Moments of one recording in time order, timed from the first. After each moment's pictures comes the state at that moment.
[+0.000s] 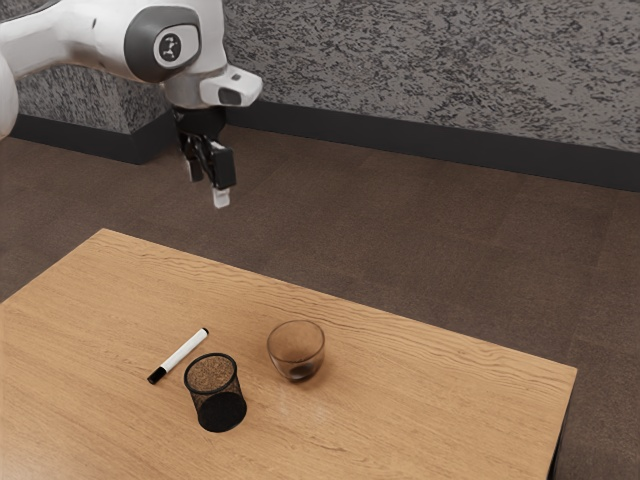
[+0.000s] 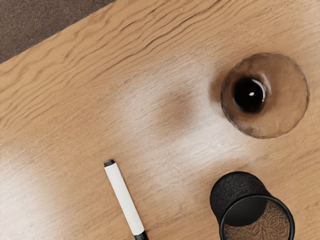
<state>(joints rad) -0.12 0.12 0.06 -1.55 0.07 1.58 0.41</state>
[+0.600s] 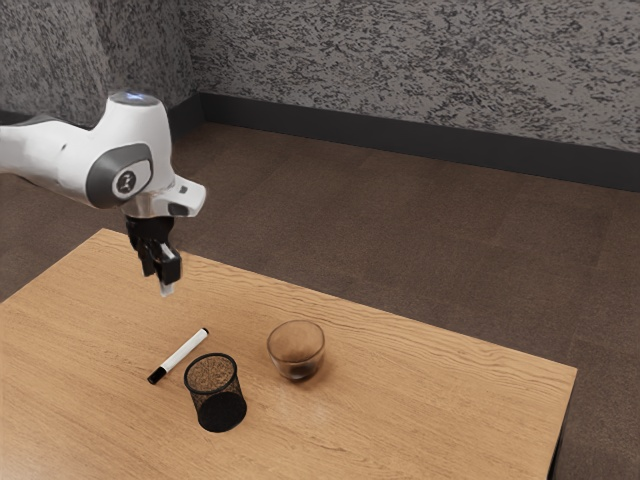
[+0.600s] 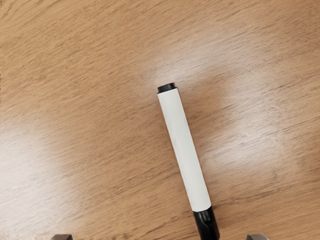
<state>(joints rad) 0.04 -0.01 0.06 -2.12 0.17 2.05 0.39</state>
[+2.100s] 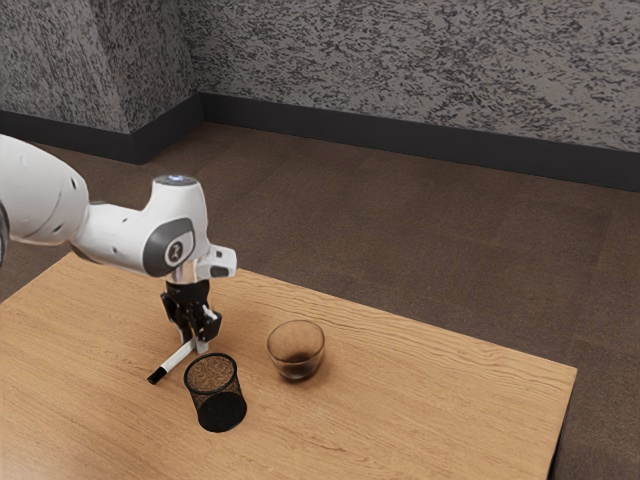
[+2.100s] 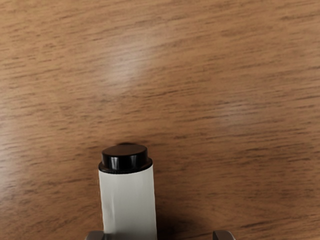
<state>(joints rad) -0.04 0.34 0.15 -2.11 0.01 2.28 0.25</state>
